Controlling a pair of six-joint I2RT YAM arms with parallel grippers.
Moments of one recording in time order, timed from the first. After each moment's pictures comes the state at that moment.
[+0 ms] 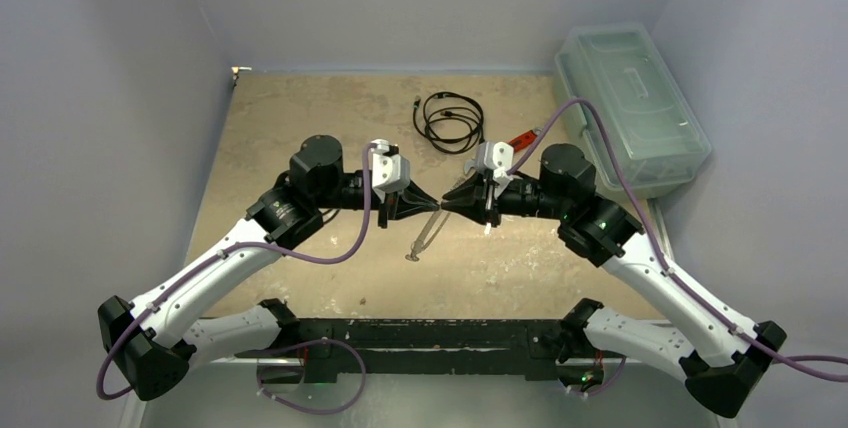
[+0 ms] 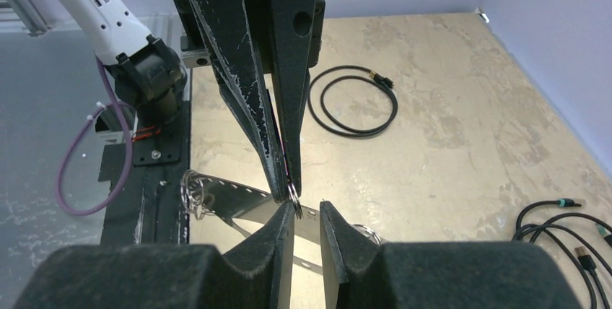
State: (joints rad) left arm -0.74 1.05 1.00 -0.10 0.78 0.16; right arm 0.72 0.93 1.00 -0.26 -0.60 -0.20
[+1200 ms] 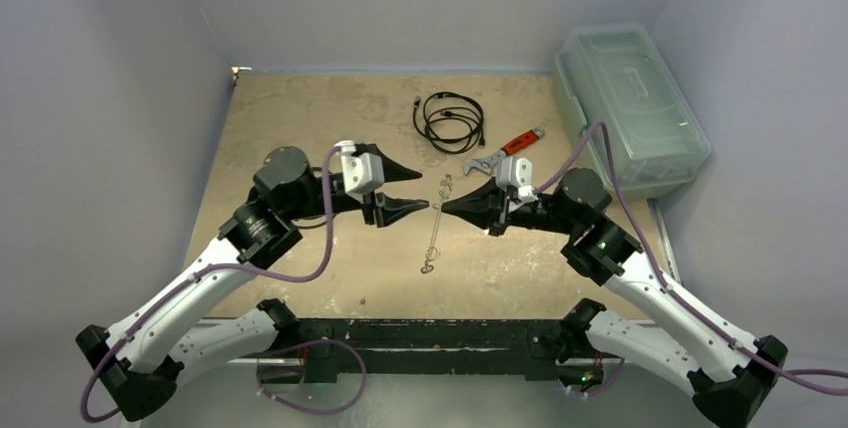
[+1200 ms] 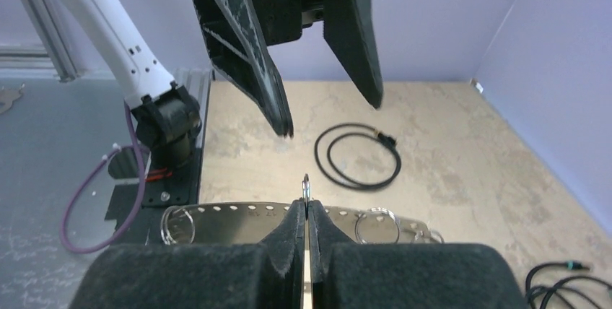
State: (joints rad) left arm -0.74 0.93 0.99 -0.08 0.63 0.14; right arm 0.72 0.83 0.81 0.05 -0.67 -0.10
